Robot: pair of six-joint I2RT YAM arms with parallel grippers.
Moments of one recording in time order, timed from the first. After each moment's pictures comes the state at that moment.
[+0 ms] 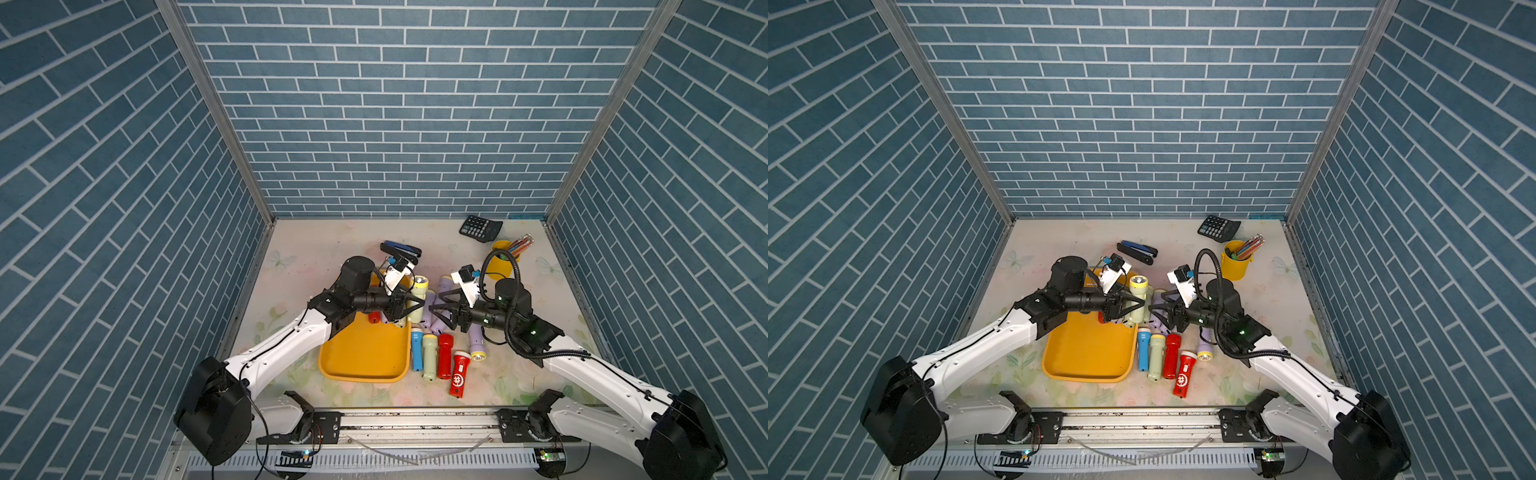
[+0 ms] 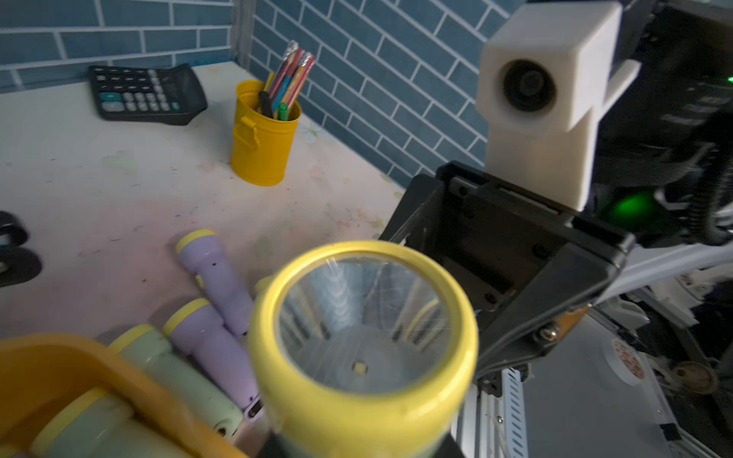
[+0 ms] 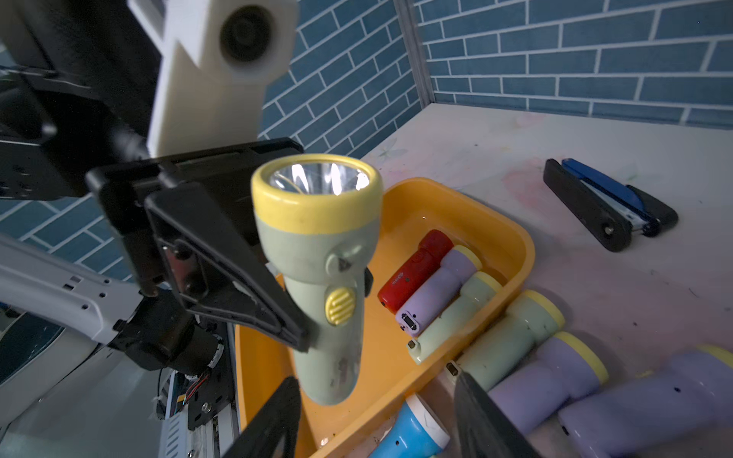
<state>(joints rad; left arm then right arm) -0.61 1.26 0.90 -0.15 0.62 -0.14 0.66 1.04 0.61 0.09 -0.49 0.27</state>
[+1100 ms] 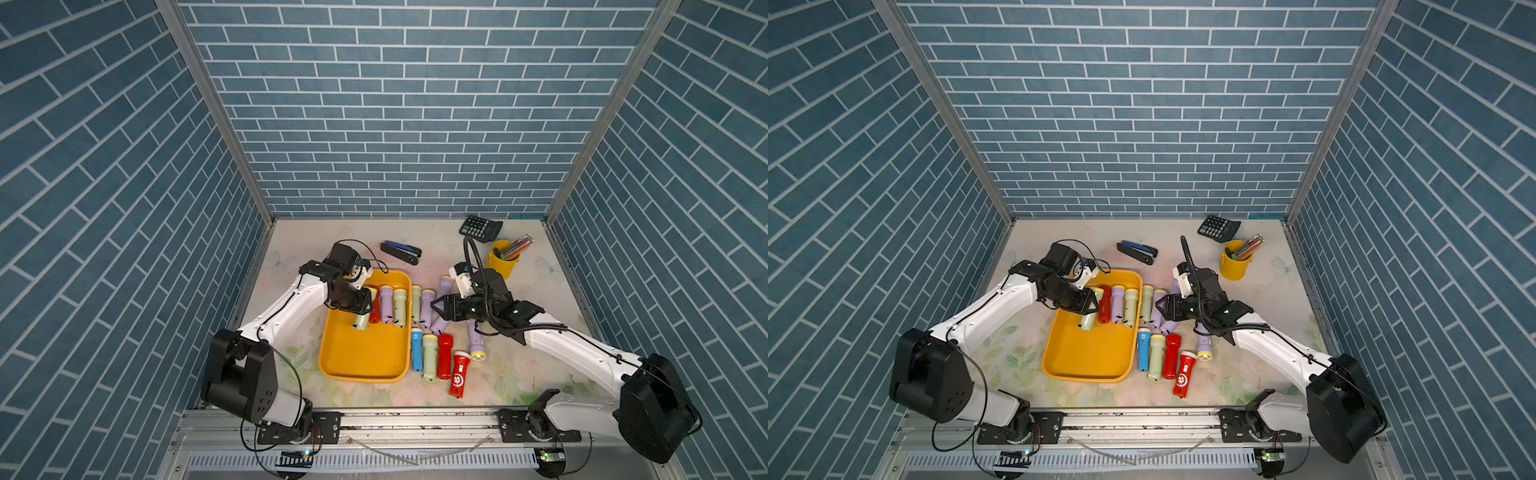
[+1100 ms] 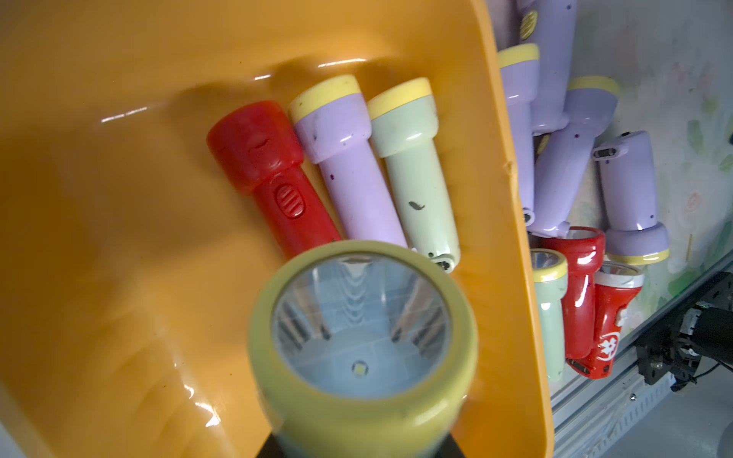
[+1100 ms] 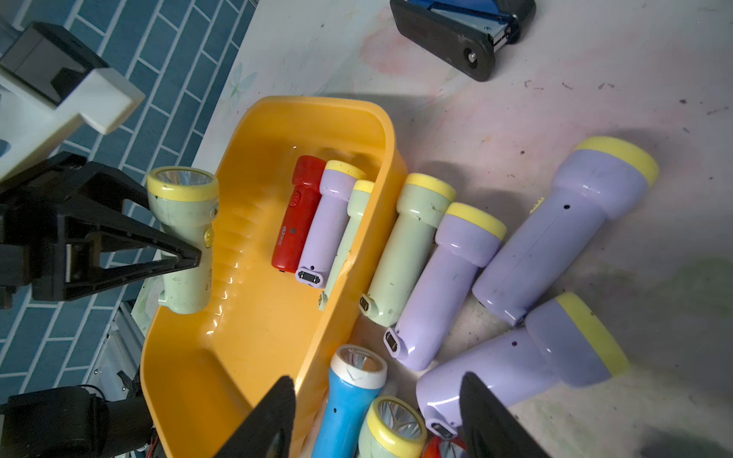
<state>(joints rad) -0.35 1.49 1.13 -0.91 0.32 -0.06 0.66 1.26 0.76 -0.20 -0.29 0.49</state>
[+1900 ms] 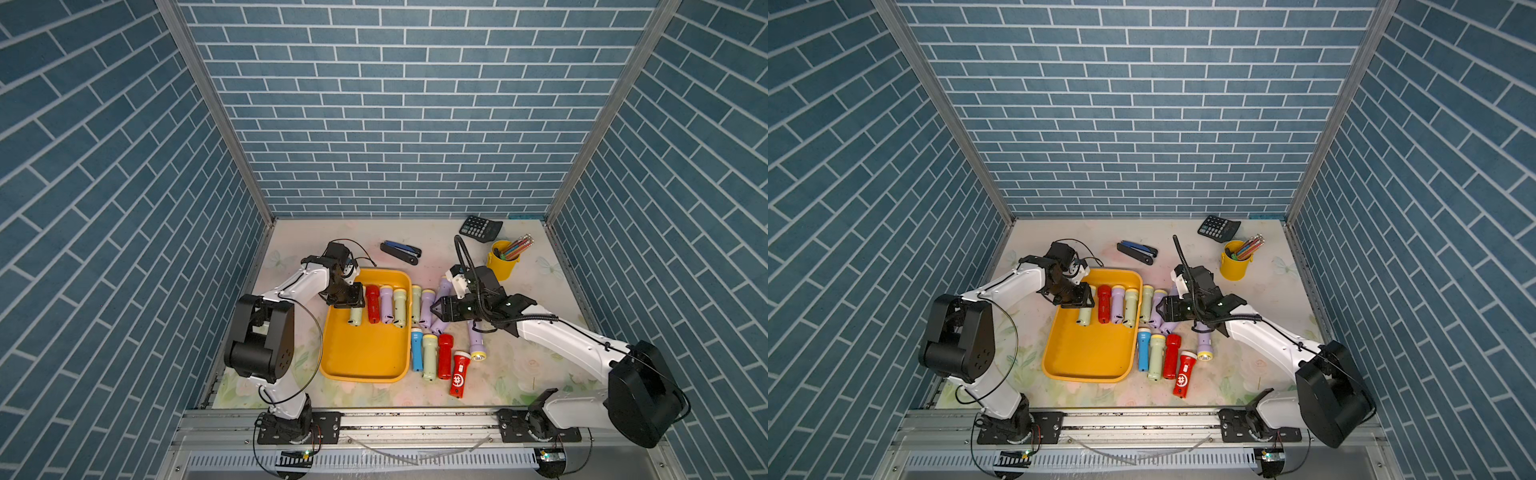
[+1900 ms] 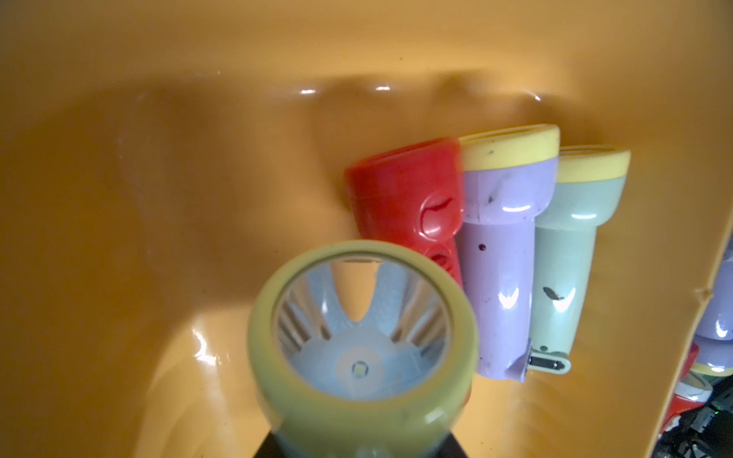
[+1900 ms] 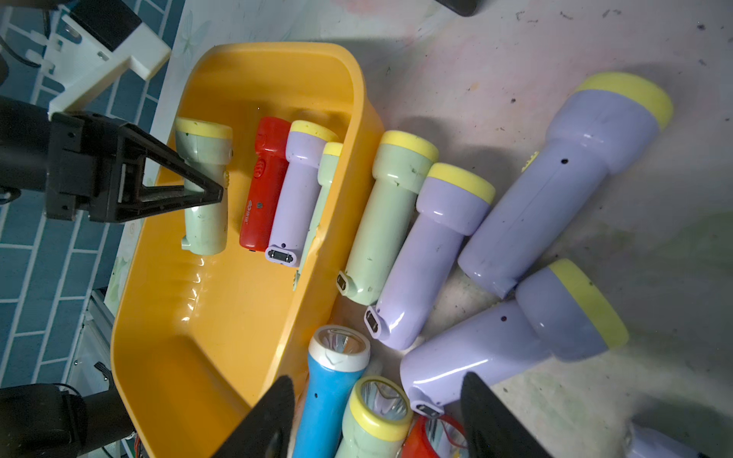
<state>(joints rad) -0.23 1.71 1.16 -0.79 0.33 -0.15 0.66 1.33 0.83 -0.31 -0.28 0.47</state>
